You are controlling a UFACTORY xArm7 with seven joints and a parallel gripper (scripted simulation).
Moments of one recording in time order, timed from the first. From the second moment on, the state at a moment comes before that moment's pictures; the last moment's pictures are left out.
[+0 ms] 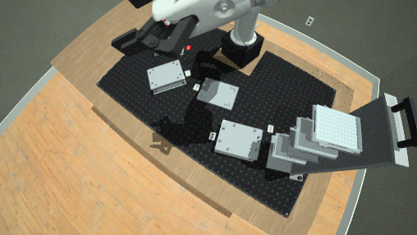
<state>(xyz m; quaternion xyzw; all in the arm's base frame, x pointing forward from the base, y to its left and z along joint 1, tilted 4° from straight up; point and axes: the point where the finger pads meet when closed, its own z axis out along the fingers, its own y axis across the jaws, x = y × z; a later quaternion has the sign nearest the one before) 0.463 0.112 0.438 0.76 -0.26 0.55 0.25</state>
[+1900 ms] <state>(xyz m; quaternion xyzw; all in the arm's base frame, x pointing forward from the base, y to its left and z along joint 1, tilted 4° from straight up) 0.449 0.142 0.297 0.90 0.31 0.15 0.28</state>
